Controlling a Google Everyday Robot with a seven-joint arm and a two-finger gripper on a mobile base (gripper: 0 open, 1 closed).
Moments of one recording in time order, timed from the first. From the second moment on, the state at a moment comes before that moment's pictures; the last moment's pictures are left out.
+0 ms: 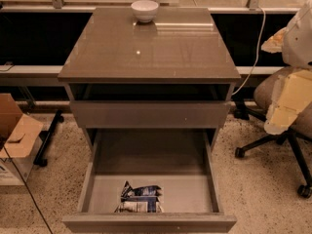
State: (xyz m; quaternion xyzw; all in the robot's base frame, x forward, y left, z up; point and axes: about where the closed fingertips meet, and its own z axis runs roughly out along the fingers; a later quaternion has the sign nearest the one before) arm 0.438 -0.217 0.977 -0.60 0.78 -0.04 0.16
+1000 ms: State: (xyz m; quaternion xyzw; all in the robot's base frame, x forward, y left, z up) arm 0.440 -0.202 0.931 -0.59 0.77 0.01 0.24
